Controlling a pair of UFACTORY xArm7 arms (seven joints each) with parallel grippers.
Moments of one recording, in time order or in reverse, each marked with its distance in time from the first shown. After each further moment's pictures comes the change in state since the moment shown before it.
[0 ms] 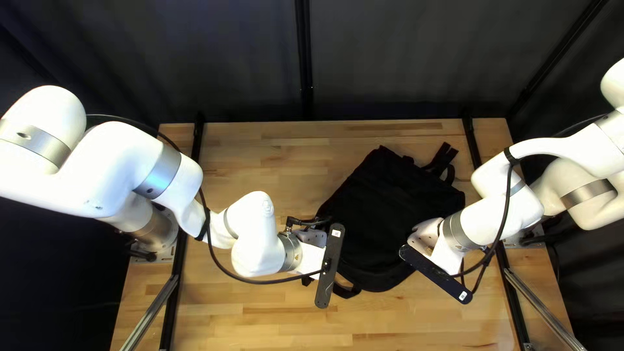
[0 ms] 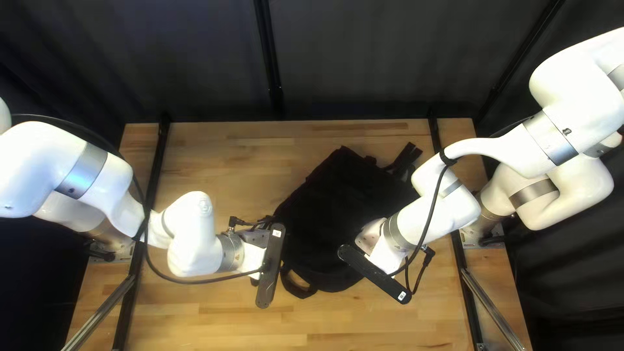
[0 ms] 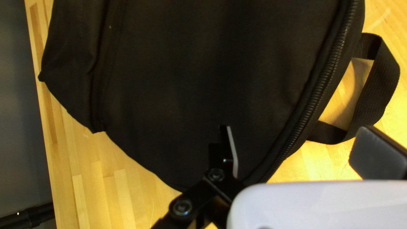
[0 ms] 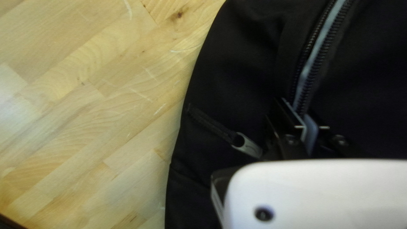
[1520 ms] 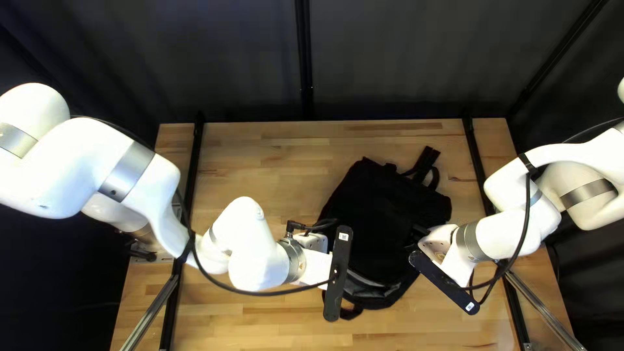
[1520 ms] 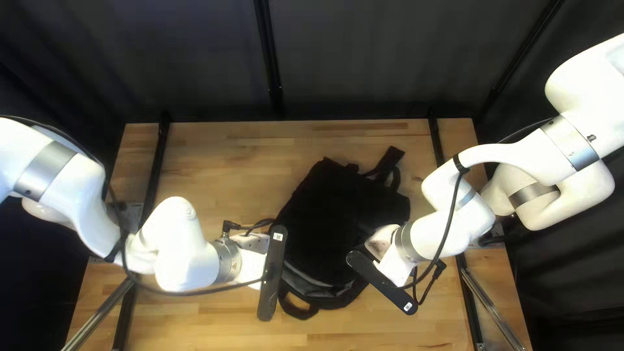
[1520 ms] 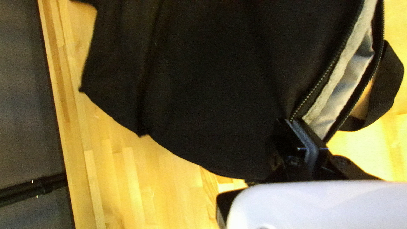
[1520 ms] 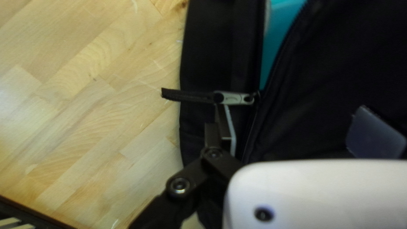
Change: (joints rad) left arm -0.095 -0.074 -0.103 0.186 -0.457 0.355 0.281; right arm -0.033 -0.079 0.148 0.024 -0.060 0.187 0.221
